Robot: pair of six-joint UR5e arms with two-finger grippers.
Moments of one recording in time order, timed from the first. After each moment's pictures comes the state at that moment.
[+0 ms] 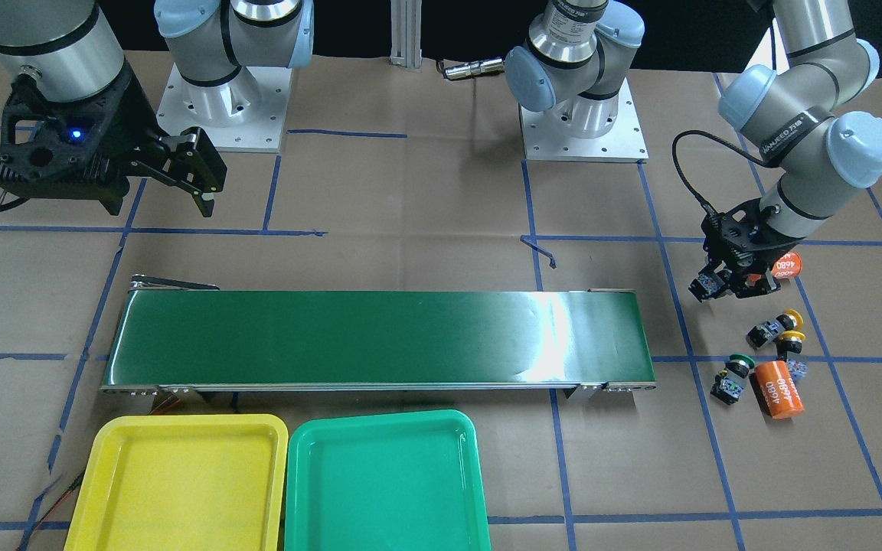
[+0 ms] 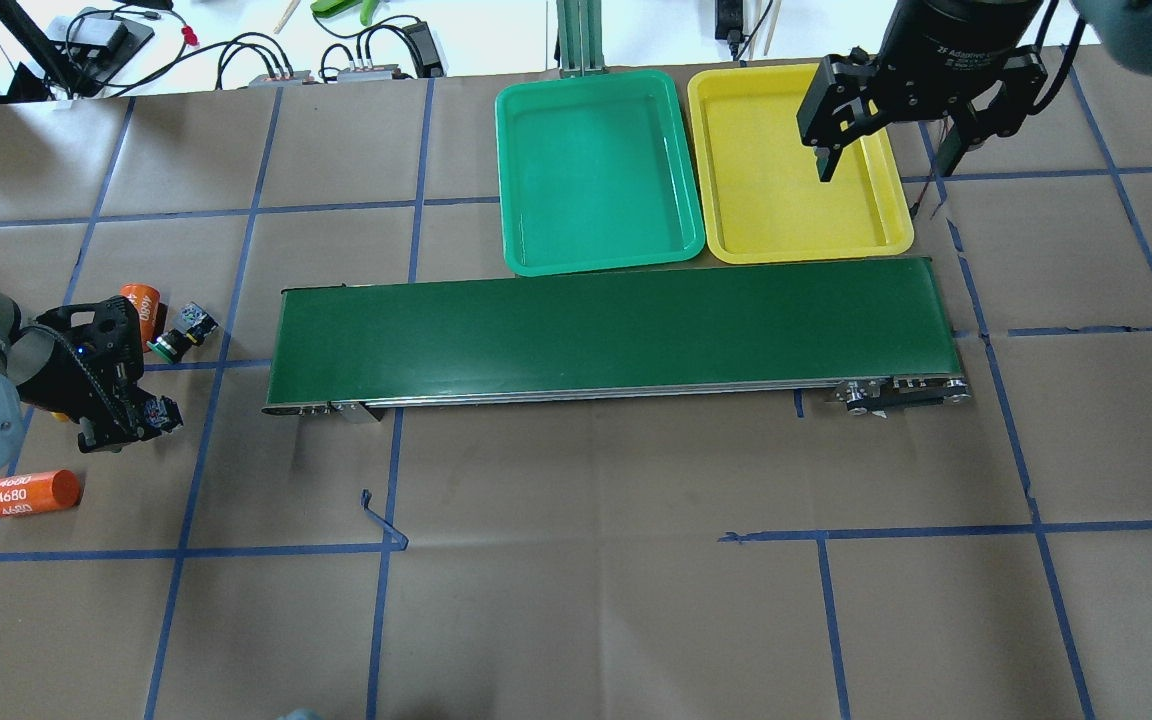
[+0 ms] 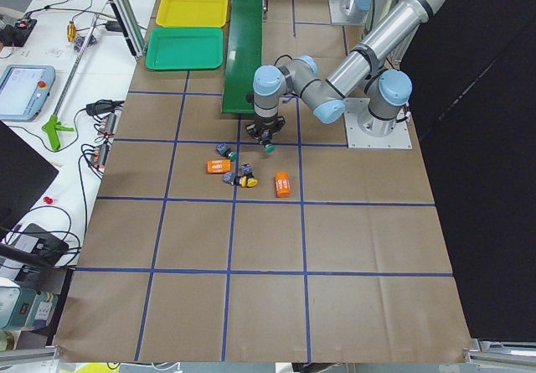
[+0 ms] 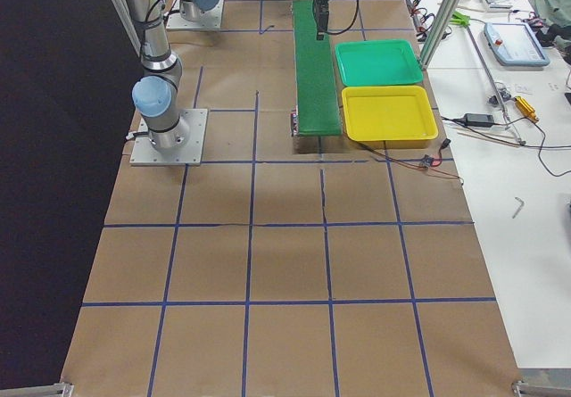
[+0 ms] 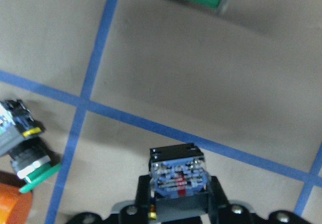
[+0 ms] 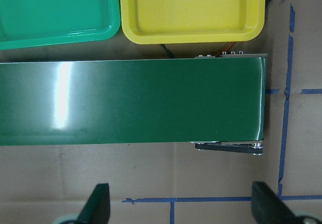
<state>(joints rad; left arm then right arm) -1.03 -1.67 -2.07 -0.99 1.52 1.82 1.58 -1.48 1.41 -1.50 -1.57 0.01</state>
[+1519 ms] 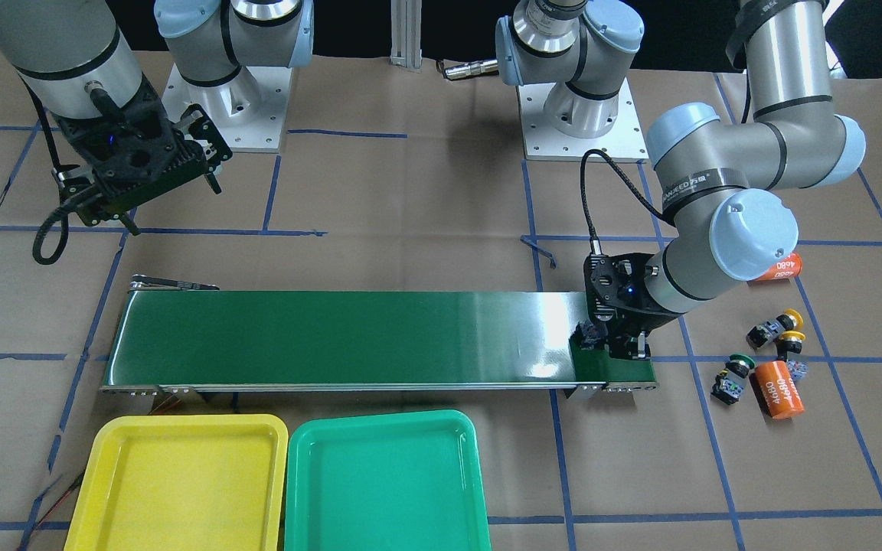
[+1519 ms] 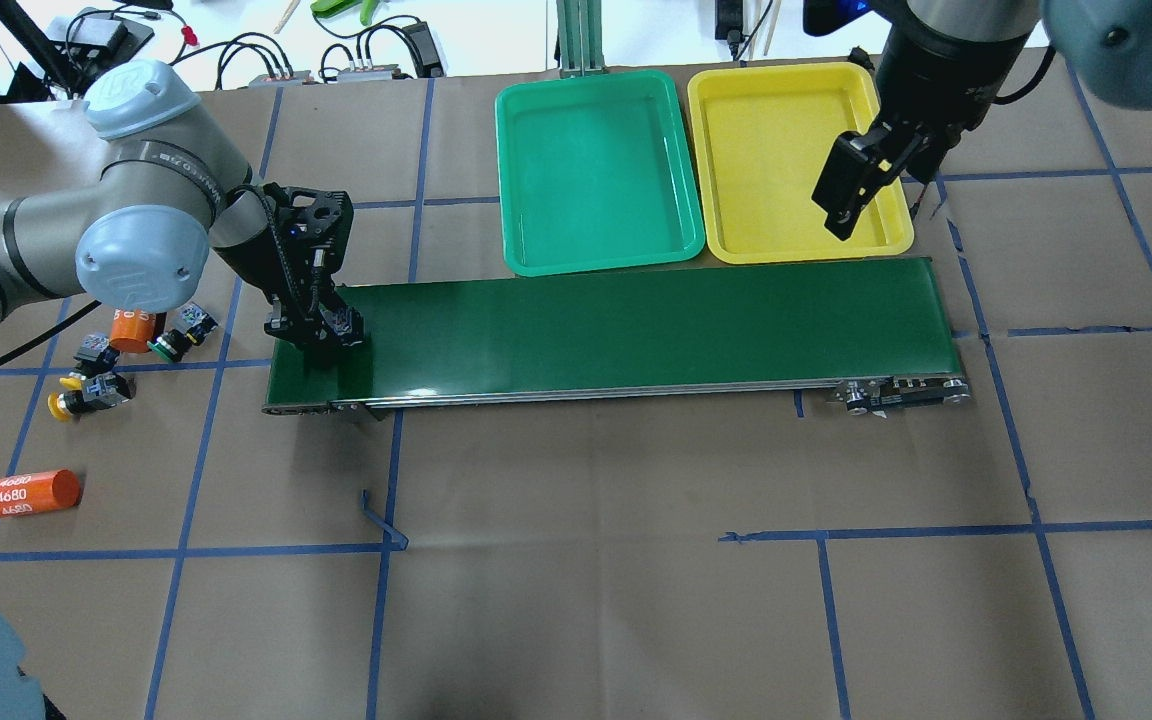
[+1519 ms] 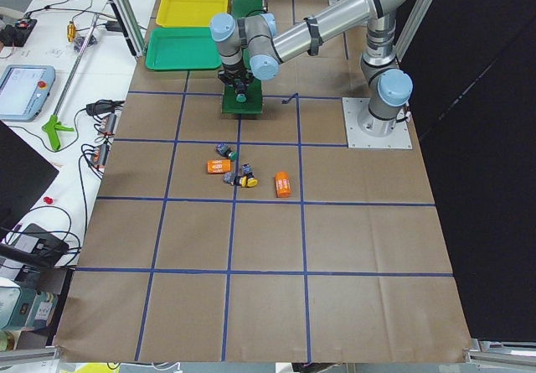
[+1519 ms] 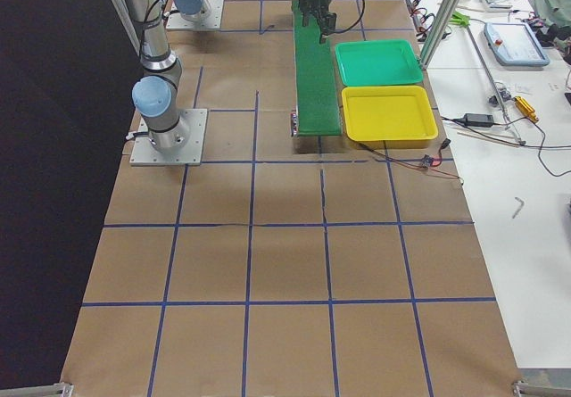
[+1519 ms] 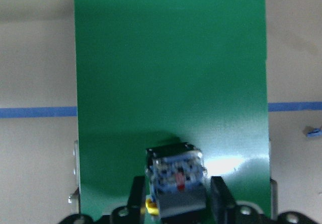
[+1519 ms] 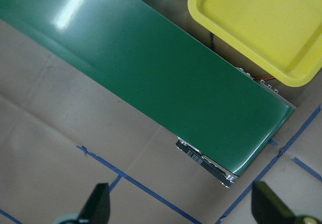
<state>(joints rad) -1.42 -1.87 -1.79 -1.19 1.45 1.74 1.58 -1.50 1.48 -1.49 -1.59 -0.67</state>
